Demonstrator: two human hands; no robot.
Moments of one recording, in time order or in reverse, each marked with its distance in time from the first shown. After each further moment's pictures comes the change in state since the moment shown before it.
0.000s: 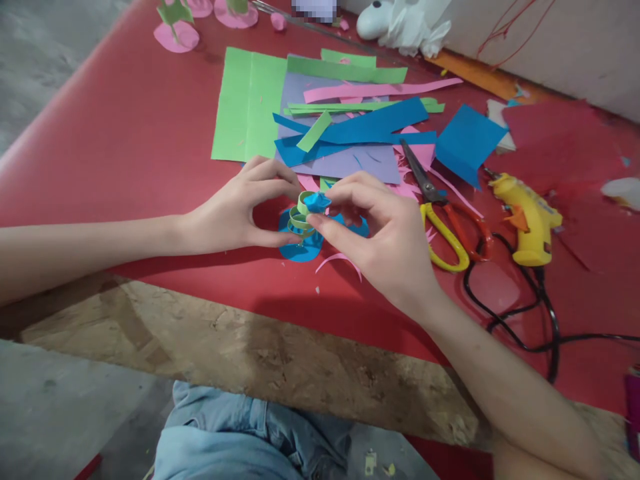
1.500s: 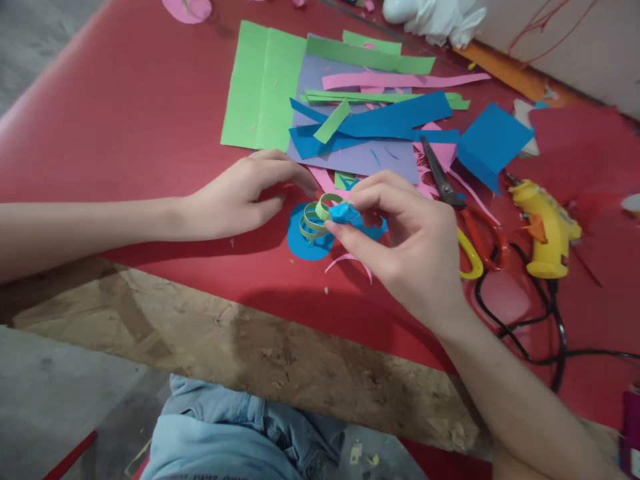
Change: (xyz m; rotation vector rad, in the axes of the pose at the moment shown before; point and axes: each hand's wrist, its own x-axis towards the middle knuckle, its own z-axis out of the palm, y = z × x) left_hand 0.002 -0.002 -0.011 0.038 -0.155 -0.079; right_hand -0.003 0.011 -0.003 -0.080 -0.035 -0.141
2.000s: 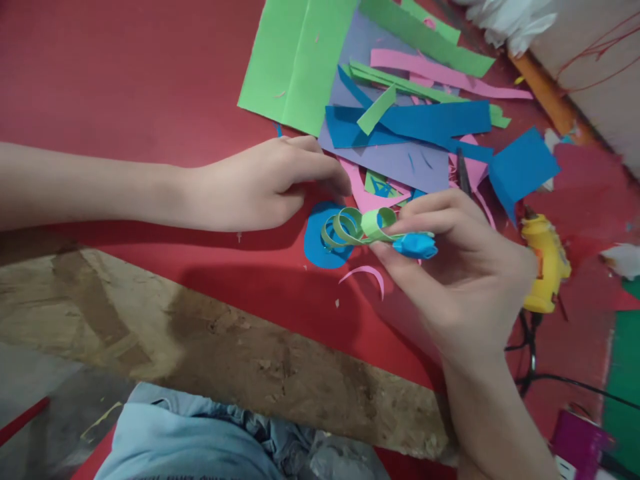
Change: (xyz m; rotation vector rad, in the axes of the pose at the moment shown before) left_hand 0.004 0.013 -0.005 -0.082 -0.121 -0.132; right_hand 0.000 0.007 -0.003 -0.043 0.037 -0.082
